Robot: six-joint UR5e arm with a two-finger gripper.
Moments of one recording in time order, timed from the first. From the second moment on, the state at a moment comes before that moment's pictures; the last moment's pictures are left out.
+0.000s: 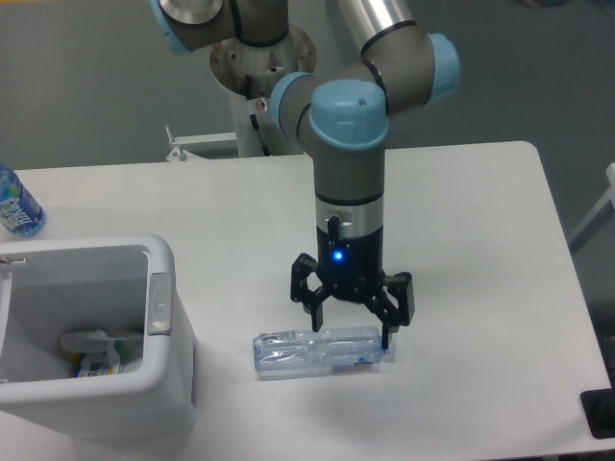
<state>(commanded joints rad) 2.41 -1.92 -1.62 -0.65 1.40 0.78</state>
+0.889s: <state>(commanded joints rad) 2.33 -1.94 -1.75 -0.65 1.40 1.34</state>
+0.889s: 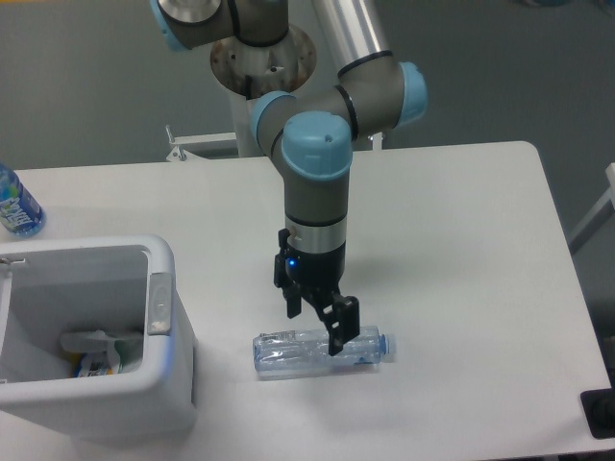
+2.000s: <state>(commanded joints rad) 2.30 -2.03 -1.79 -0.66 1.47 1.41</state>
